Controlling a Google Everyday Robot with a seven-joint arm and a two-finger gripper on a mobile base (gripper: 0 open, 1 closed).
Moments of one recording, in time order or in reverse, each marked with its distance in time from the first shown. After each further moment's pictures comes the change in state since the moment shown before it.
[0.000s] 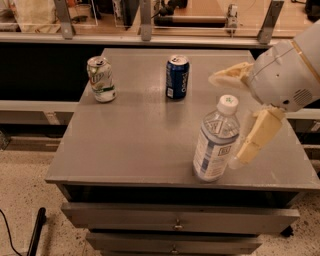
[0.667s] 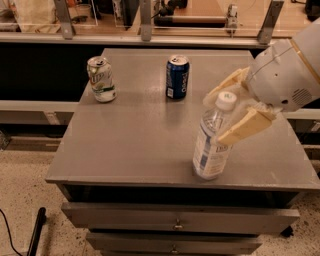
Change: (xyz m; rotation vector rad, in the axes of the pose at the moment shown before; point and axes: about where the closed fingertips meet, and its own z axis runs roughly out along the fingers) arm -0.004 0.001 0.001 -0.001 -0.002 -0.007
